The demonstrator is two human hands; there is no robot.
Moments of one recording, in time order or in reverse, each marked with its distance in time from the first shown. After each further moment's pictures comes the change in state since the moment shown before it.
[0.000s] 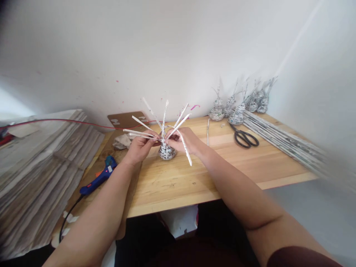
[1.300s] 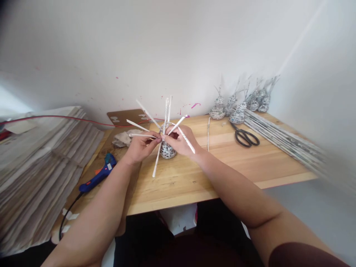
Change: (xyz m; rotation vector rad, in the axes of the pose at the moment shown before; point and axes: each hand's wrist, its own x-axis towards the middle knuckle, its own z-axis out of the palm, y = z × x) left_hand -0.001 0.012 -0.001 0.468 -0.041 0.200; right_hand -0.003 -0.008 0.017 -0.028 0.254 -0.087
